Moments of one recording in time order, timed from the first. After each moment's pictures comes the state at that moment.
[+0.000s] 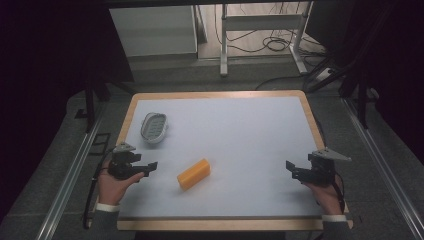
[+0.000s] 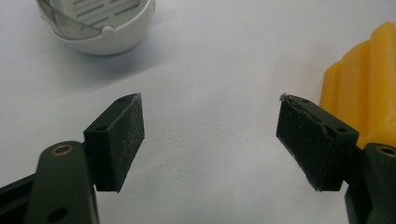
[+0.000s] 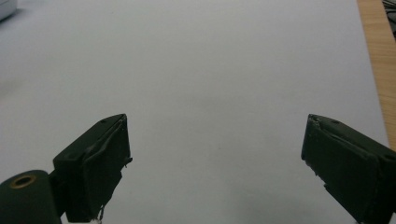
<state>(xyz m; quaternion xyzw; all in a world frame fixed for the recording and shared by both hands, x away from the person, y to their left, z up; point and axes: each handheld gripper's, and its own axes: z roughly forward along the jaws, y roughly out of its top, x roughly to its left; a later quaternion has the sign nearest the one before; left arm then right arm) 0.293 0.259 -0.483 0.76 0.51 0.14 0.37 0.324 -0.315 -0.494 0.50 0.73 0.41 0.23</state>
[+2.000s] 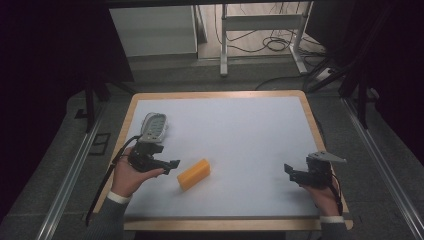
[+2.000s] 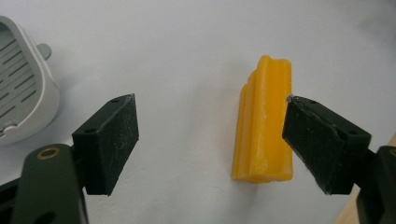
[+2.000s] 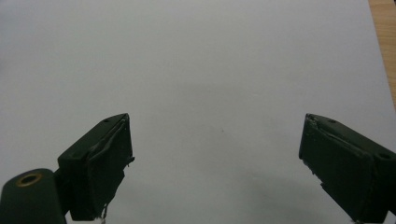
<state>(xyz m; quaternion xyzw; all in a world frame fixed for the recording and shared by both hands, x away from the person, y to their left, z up) 0.304 0.191 -0.432 0.83 0.41 0.11 0.35 0.321 -0.309 -0.503 0.51 0.73 0.39 0.23</state>
